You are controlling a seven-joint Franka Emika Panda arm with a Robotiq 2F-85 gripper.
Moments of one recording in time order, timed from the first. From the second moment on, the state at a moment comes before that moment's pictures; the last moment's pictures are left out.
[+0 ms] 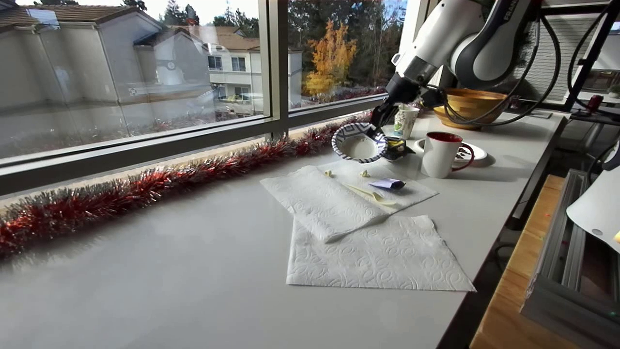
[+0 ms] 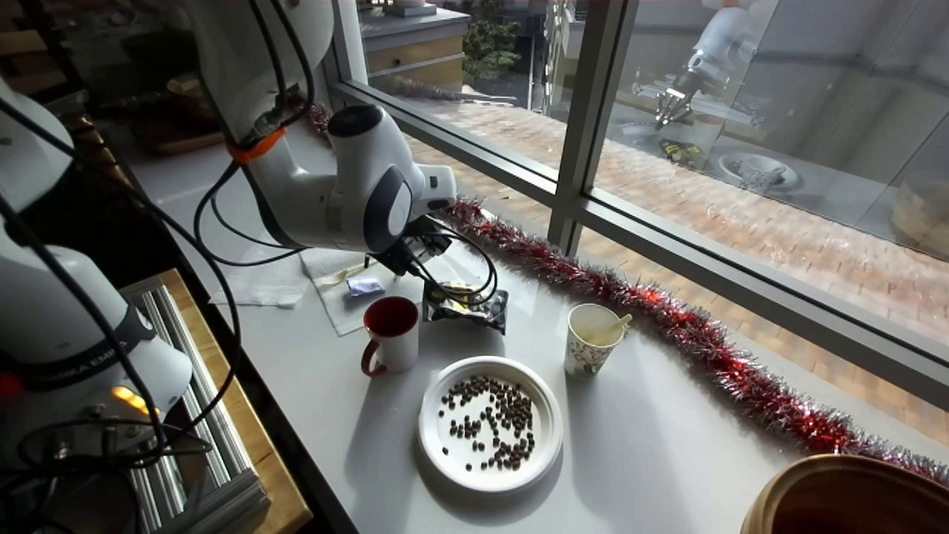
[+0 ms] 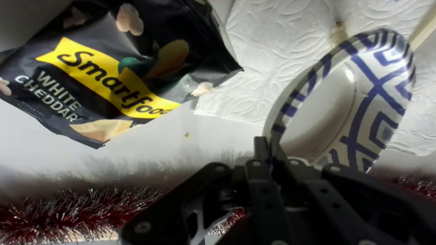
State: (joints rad) arm -0.65 0.41 0.24 -2.54 -1.04 3.41 0.48
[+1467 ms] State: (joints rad) arm -1.17 0.82 0.83 -2.26 -0.60 3.01 0.35
